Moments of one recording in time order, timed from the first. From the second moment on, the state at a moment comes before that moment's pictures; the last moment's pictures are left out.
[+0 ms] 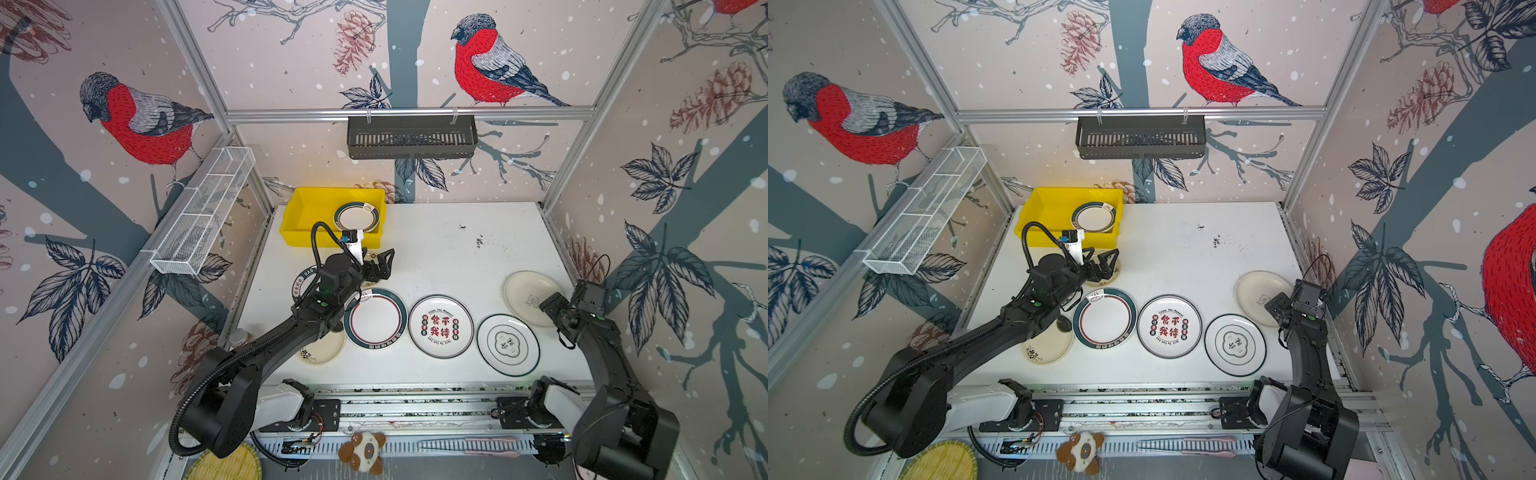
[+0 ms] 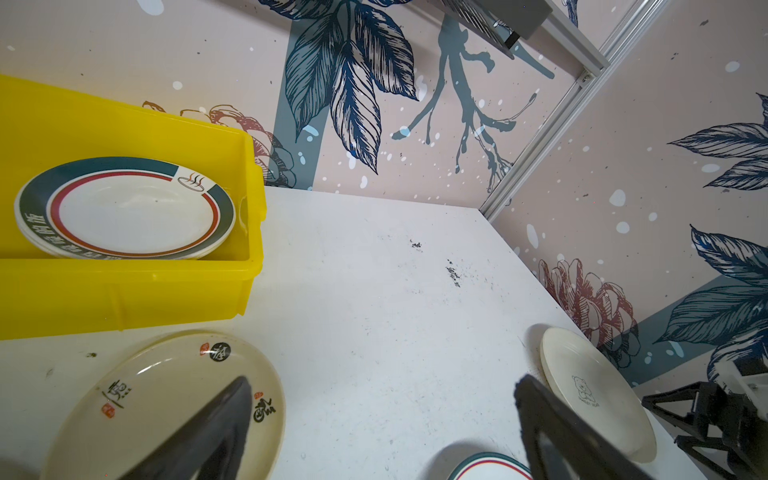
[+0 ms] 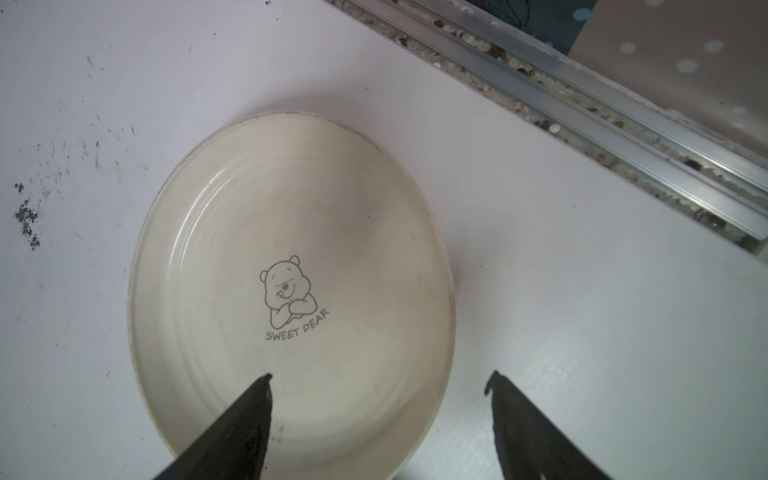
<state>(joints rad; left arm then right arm) -0.49 1.25 0.65 0.42 0.08 -0.42 -0.40 1.03 0.52 -0.45 0.00 0.53</state>
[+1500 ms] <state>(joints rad) -0.50 1.23 0.69 0.37 0.05 -0.47 -0.40 1.22 0.44 -0.23 -0.07 0.53</state>
